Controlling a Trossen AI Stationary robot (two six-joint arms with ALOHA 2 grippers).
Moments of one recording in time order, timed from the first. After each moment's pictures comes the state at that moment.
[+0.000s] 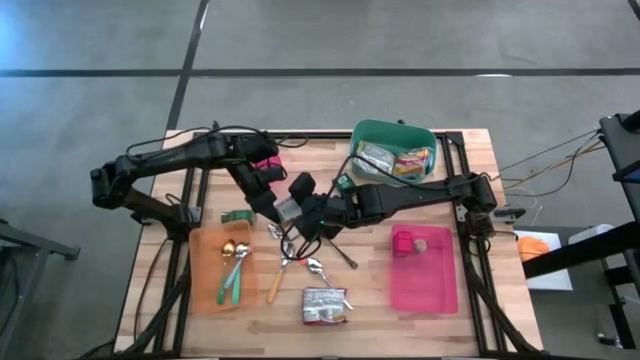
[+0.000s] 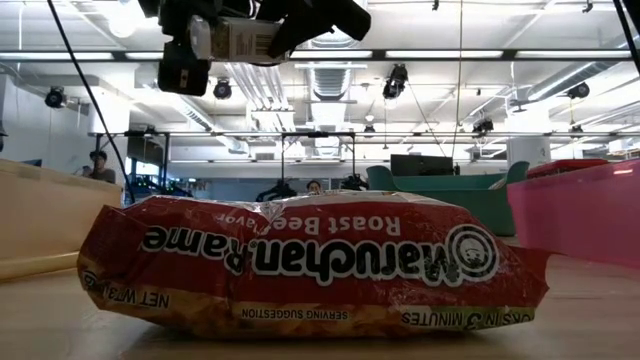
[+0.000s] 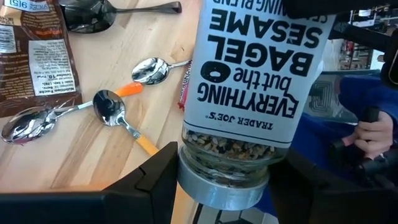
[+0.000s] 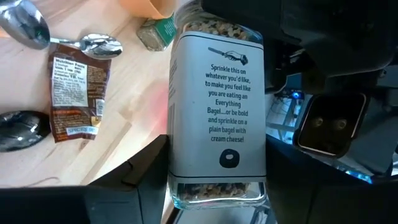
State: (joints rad) left arm 0.34 1.37 1.22 -1.00 0.82 -0.42; right arm 0.15 1.98 1.93 -0.73 0.52 -0.94
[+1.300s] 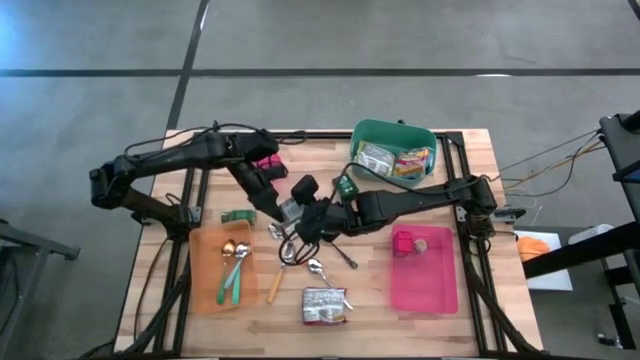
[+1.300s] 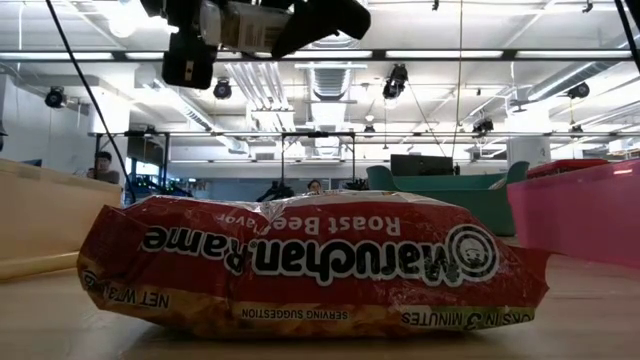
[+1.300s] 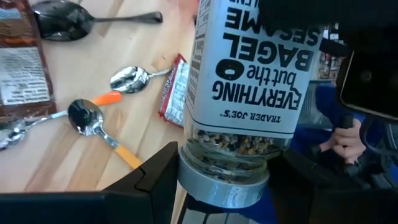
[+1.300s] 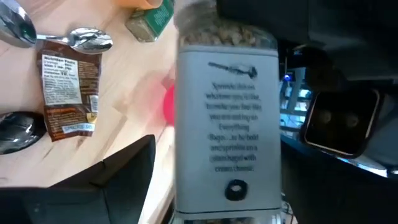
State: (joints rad) left arm 0.33 1.36 1.22 -0.93 0.84 -0.51; right arm 0.18 1.98 1.92 -0.72 0.64 -0.88
